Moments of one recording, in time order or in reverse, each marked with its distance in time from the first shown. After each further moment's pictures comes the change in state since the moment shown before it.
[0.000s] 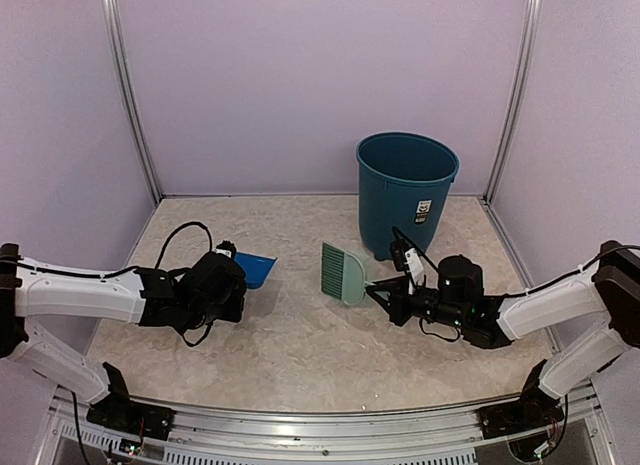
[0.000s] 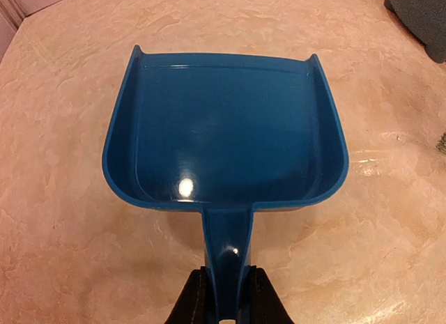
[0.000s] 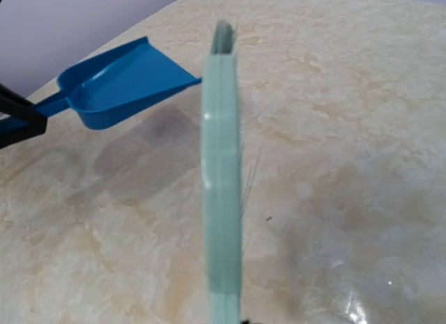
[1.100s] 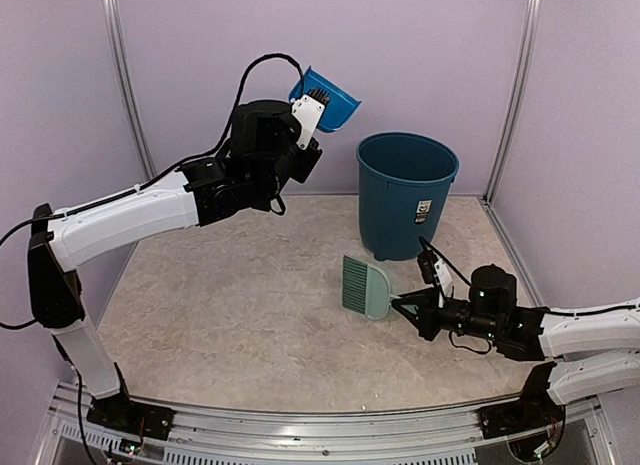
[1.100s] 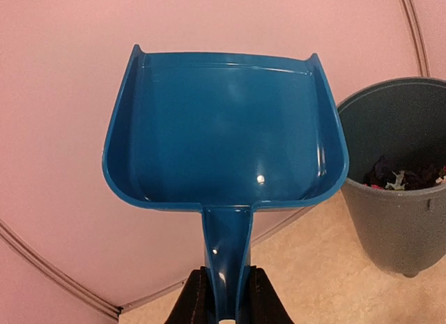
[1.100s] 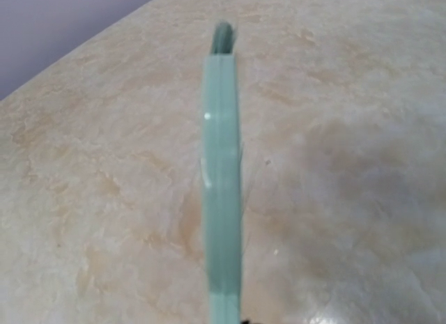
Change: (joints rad) left arm -0.023 0.423 1.003 0.263 -0.167 1.027; right arm 0.000 -0.388 -0.138 -0.291 -0.011 -0.017
